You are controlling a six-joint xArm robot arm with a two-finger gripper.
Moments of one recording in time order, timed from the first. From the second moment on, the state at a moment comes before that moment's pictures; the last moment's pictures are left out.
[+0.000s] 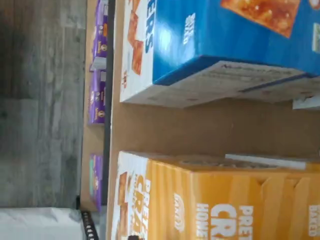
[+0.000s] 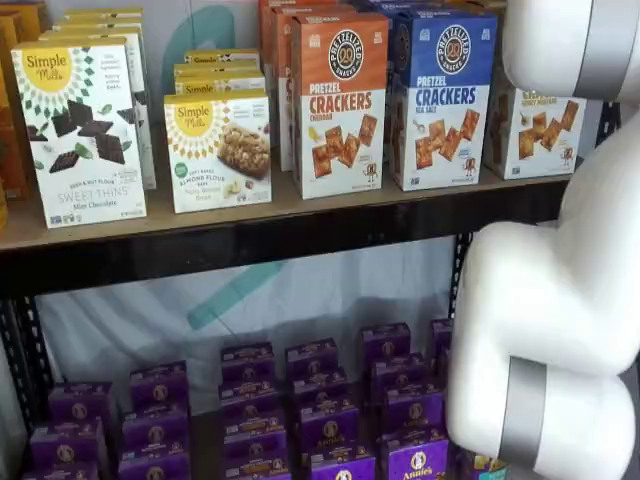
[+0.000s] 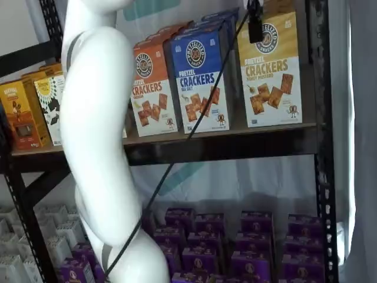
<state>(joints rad) -0.65 -0.12 -1.81 0.22 1.69 -2.16</state>
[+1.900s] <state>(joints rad) -0.62 -0.09 -1.88 0.09 1.81 -2.16</state>
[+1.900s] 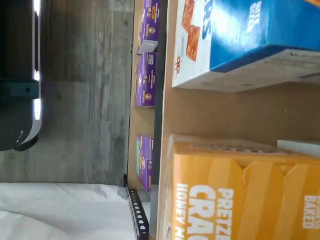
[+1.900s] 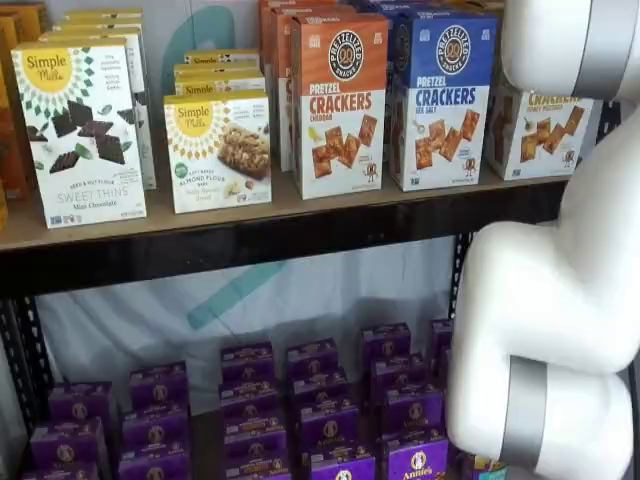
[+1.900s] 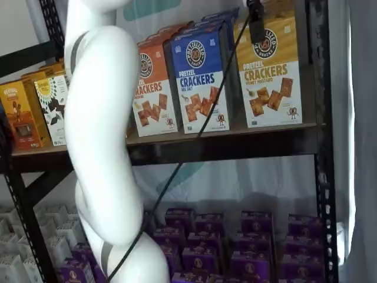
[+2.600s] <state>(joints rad) -0.62 -0.11 -1.84 0.10 1.79 -2.16</state>
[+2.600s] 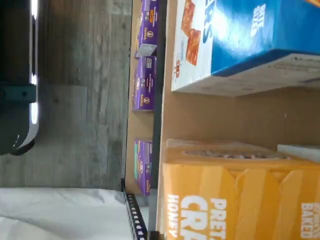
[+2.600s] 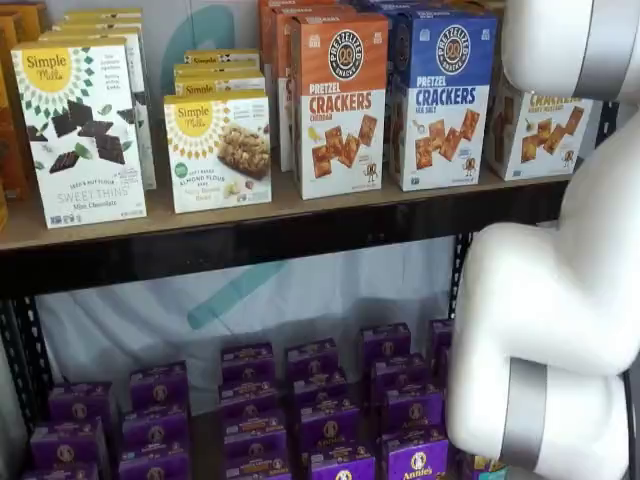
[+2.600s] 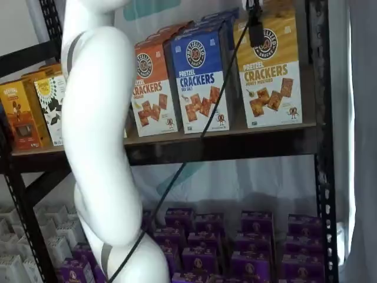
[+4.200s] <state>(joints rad) -0.69 -0.24 -1.77 0.12 1.89 -2.22</state>
